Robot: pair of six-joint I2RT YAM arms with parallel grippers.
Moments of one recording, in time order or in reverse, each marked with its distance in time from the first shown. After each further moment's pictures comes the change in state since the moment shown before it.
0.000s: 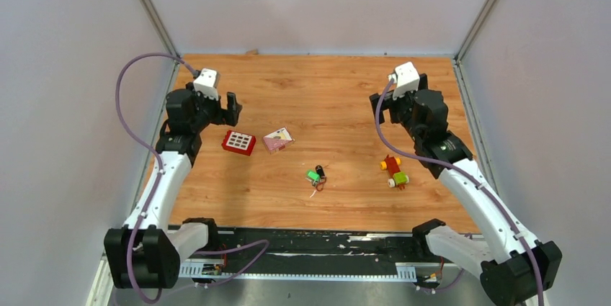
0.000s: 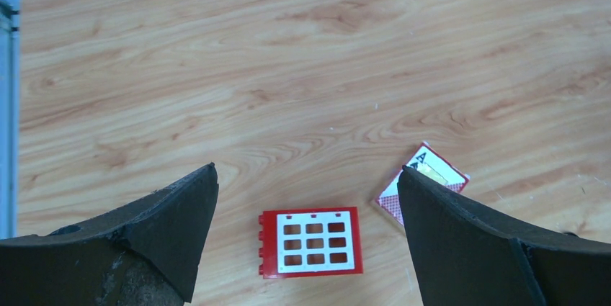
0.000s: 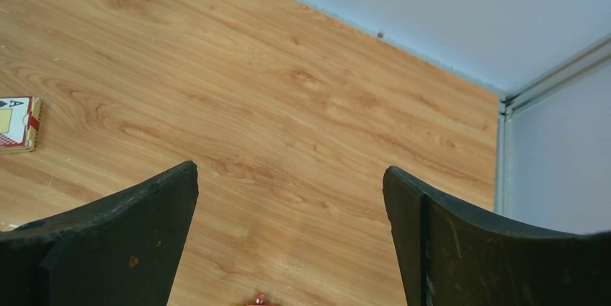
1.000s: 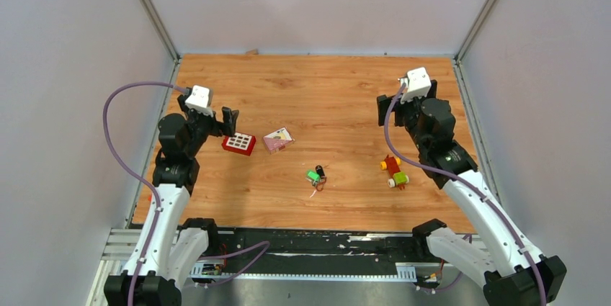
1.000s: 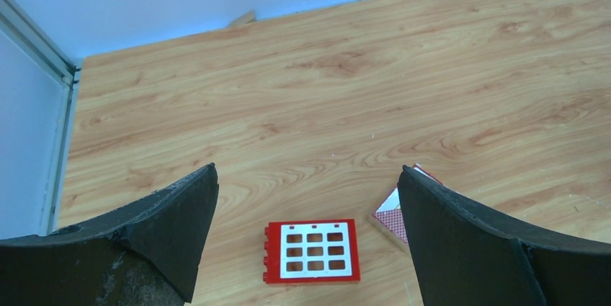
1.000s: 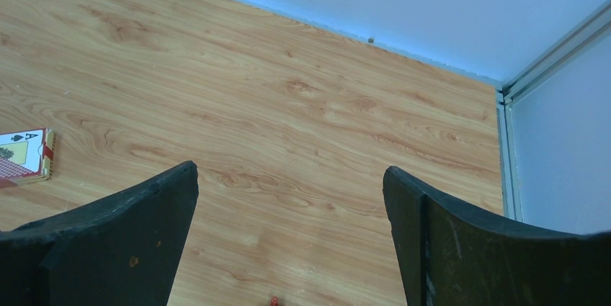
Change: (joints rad) left arm 0.003 -0.301 -0.183 0.127 -0.048 -0.016; right arm -0.023 -0.082 -0.067 0.034 0.028 0.098
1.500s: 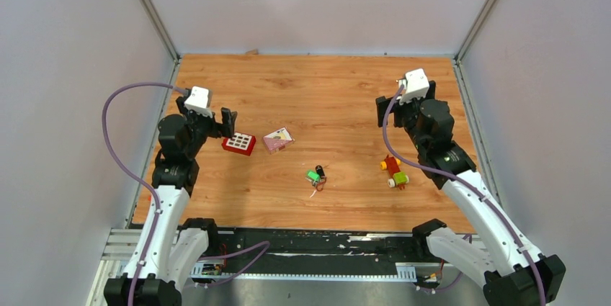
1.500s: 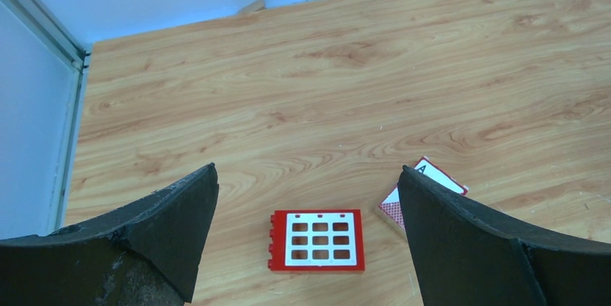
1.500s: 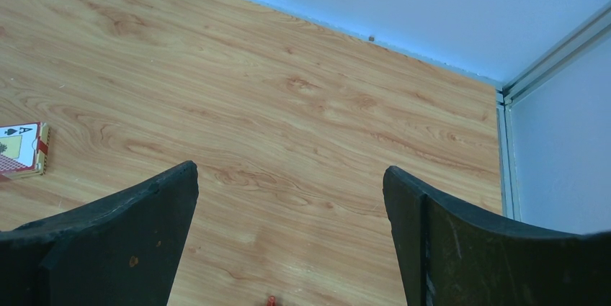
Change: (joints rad) left arm 0.000 -0.014 0.002 -0.048 -0.033 0.006; right arm 0.000 0.005 -0.018 0.015 -0.004 -0.014
